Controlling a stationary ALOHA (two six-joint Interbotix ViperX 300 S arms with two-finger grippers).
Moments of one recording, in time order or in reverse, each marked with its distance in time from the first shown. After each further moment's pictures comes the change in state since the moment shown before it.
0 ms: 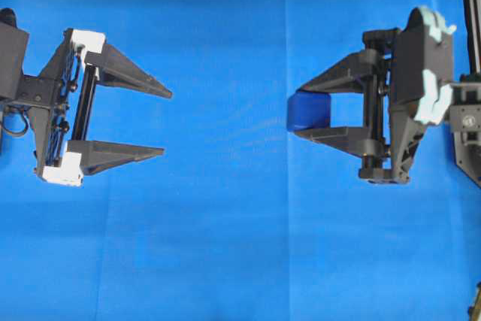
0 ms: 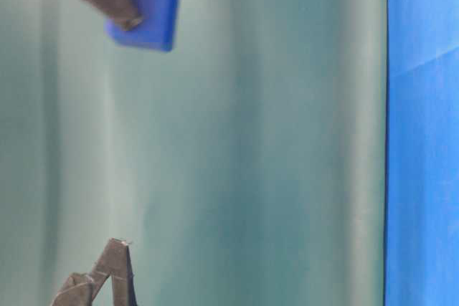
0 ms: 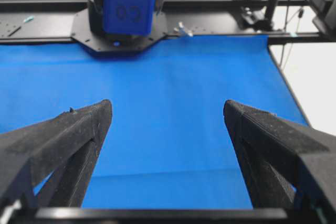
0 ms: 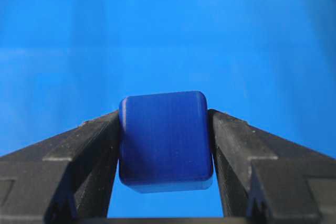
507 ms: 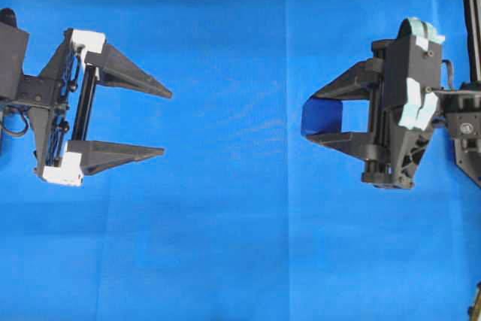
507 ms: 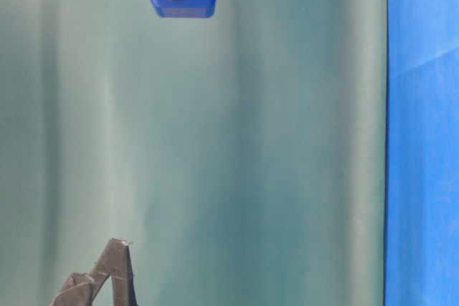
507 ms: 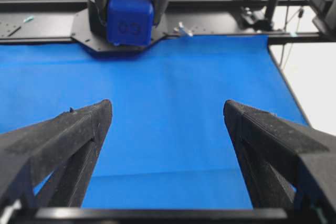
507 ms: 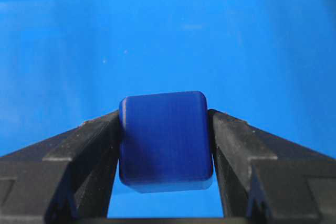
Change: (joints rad) left arm -0.002 0.000 0.000 0.000 0.000 0.002; right arm 0.029 0.006 0.000 0.046 0.120 -0.002
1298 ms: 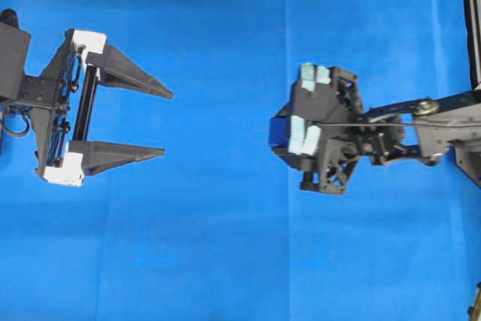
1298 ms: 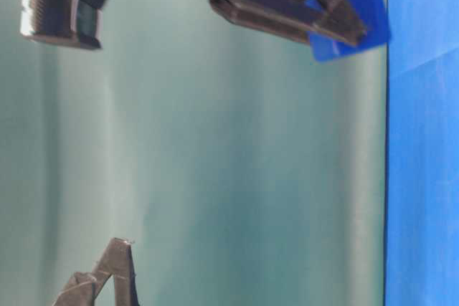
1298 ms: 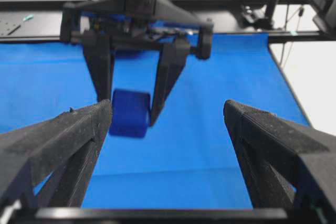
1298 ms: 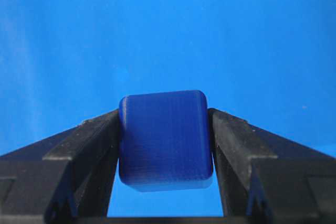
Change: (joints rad) left arm 0.002 0.003 0.000 0.000 0.000 0.000; right arm -0.052 0.313 -0.006 -0.005 -0.089 -0.002
